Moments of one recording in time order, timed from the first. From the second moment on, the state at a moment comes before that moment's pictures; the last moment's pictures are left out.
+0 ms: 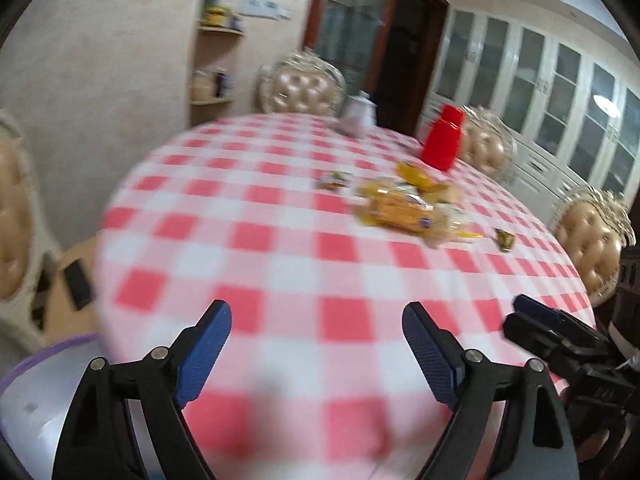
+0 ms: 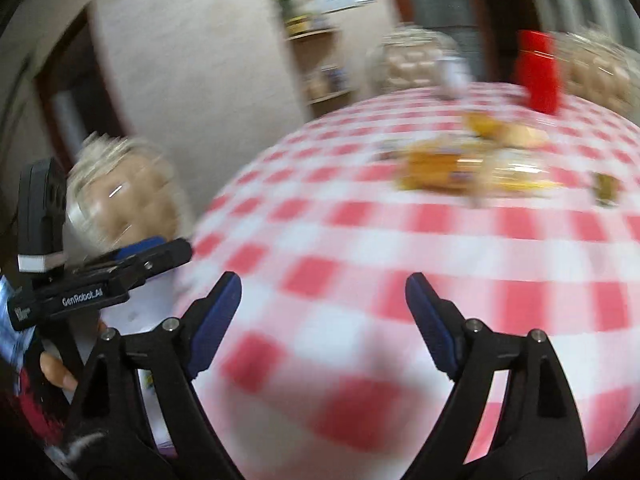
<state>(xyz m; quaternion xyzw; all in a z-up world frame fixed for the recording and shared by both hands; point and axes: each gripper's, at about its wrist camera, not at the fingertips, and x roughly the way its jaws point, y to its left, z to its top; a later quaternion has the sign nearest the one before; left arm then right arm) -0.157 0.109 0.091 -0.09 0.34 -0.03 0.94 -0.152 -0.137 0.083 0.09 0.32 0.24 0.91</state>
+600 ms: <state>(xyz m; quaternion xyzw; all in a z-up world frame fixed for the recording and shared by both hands) 0.028 0.026 0.039 -0.26 0.37 -0.02 0.89 0.033 -0.356 0.055 0.18 0.37 -0.01 0.91</state>
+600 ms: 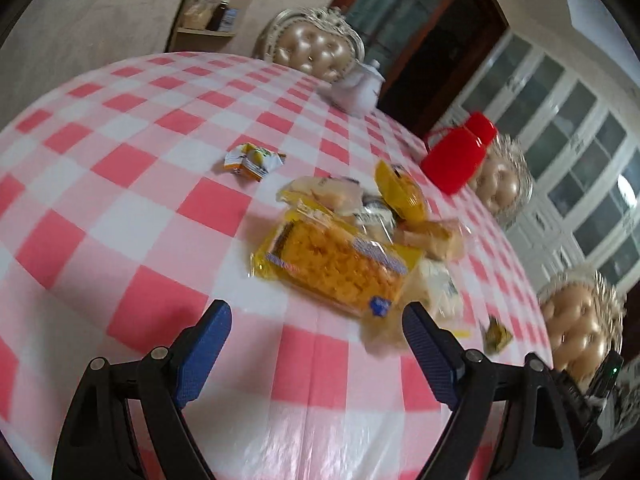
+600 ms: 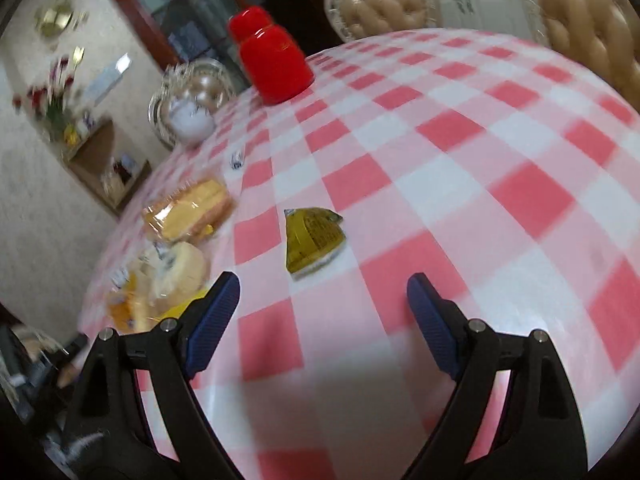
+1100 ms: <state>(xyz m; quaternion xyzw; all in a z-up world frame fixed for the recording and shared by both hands) 0.086 0.042 0.036 -0.26 0.37 -0.02 0.89 0.088 -0.320 0.029 -0.02 0.42 0.02 0.91</state>
